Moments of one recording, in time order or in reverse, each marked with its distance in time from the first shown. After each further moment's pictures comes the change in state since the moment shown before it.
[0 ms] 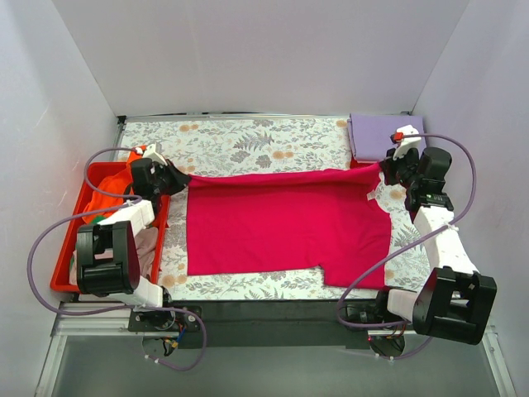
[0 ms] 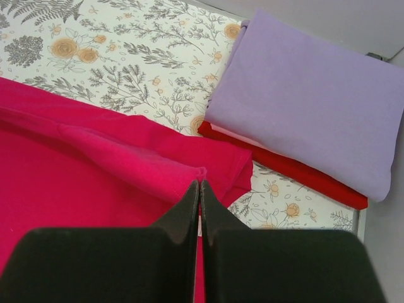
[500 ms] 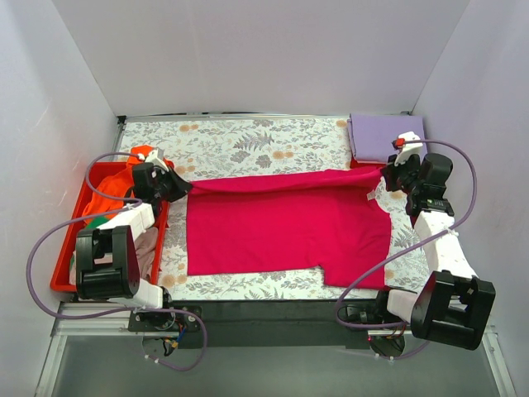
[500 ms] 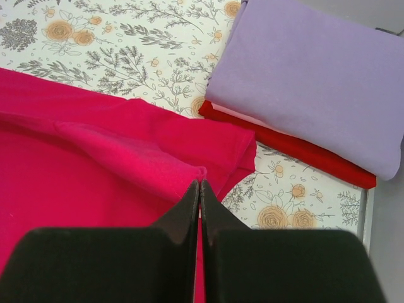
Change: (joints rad) left arm -0.004 -0.041 -0.038 -0.086 0.001 -0.003; right arm -0.027 -0.037 -0.060 -0.015 -0.008 0.000
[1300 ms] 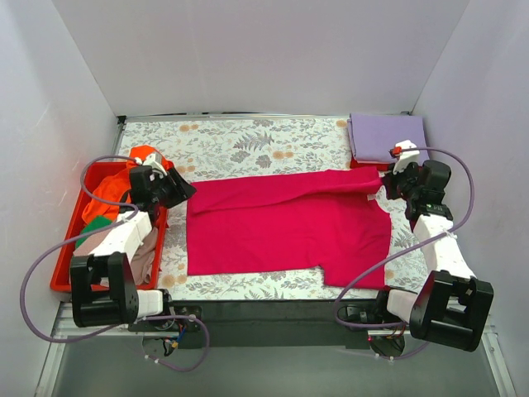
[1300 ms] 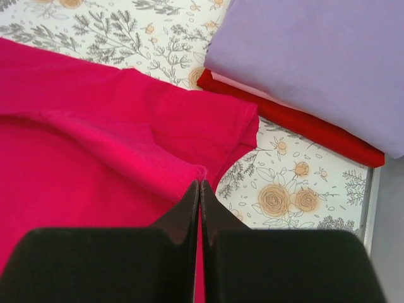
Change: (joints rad) left arm -0.021 -0.154 -0.017 -0.217 -0.036 -0.021; right arm -0.022 -0.004 -0.055 -0.014 -0.001 -0.051
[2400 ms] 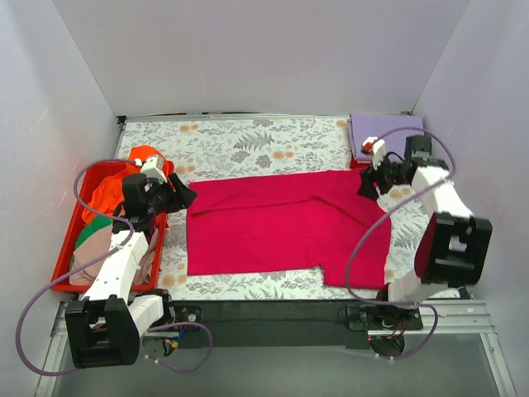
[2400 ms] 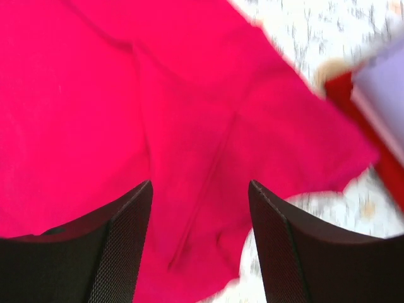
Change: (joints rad) left arm -0.011 -0.285 -0.057 -0.099 0.065 0.140; right arm 0.055 0.316 0.346 -0.622 -0.209 -0.539
